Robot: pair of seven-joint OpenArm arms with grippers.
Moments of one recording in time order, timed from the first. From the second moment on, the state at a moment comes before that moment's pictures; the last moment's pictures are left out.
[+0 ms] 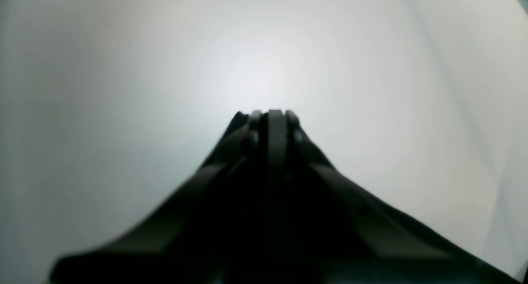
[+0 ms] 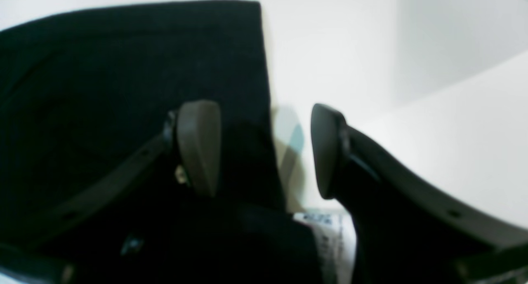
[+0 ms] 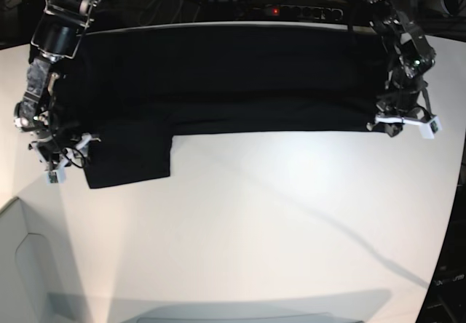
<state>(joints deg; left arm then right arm) 12.9 -7.6 -33.4 104.5 -29.8 0.7 45.6 6.3 14.6 24.5 72.5 7.4 33.7 -38.4</state>
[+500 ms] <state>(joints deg) 12.7 -7.6 -33.4 106.7 -29.7 0.7 45.2 5.8 14.7 17.2 70.5 8.4 33.5 -35.3</state>
